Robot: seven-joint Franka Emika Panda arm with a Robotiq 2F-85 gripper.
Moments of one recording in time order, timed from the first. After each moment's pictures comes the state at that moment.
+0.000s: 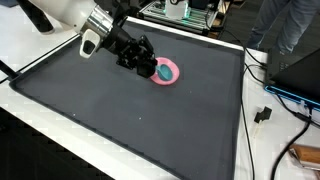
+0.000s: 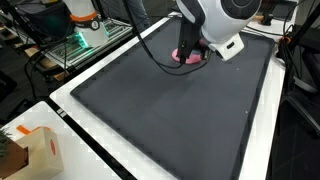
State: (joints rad) arm -0.12 0.70 0.11 -1.54 0.57 1.81 -0.71
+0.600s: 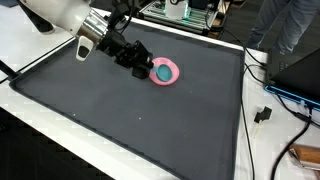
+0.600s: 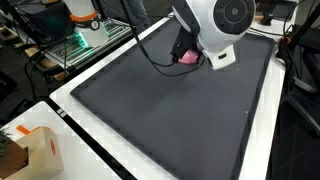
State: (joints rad) arm -0.14 0.74 0.11 -1.52 0.59 1.79 -0.50
